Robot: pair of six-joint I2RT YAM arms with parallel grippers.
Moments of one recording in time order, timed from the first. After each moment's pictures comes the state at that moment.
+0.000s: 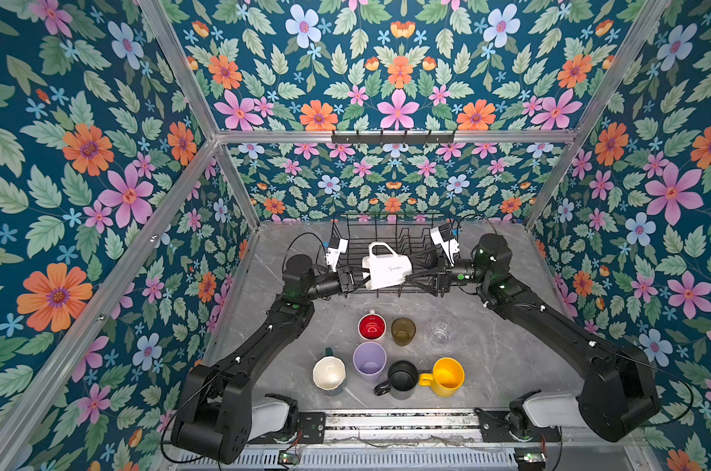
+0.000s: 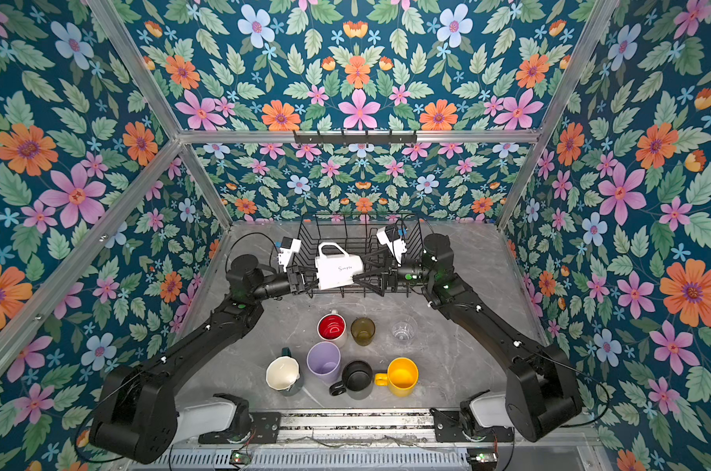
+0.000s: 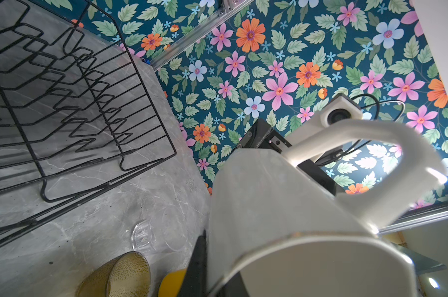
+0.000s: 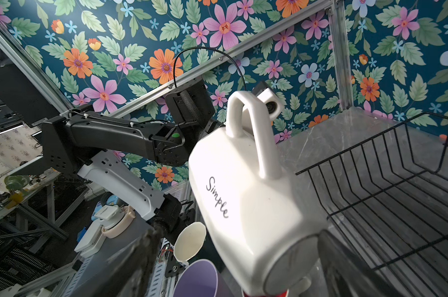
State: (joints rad) left arm -0.34 1.26 0.73 0.49 0.95 -1.01; right arm 0.42 1.37 0.99 0.34 -1.04 0.35
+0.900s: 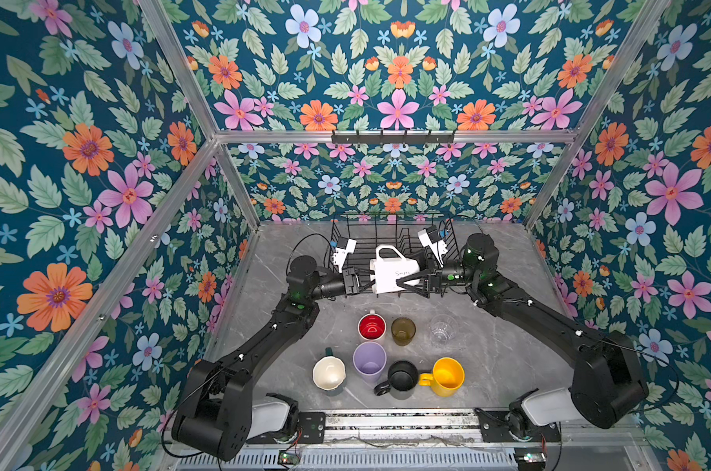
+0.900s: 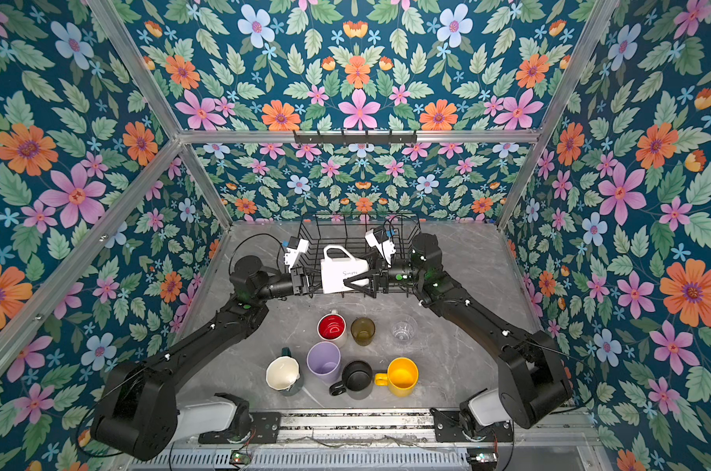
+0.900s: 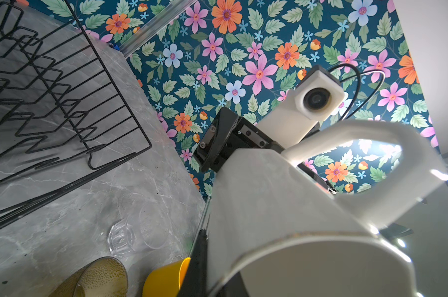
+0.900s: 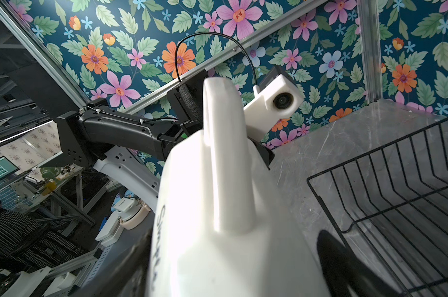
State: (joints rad) left arm -0.38 1.28 0.73 0.60 1.01 -1.05; right arm 0.47 1.44 1.02 0.38 -1.08 0.38
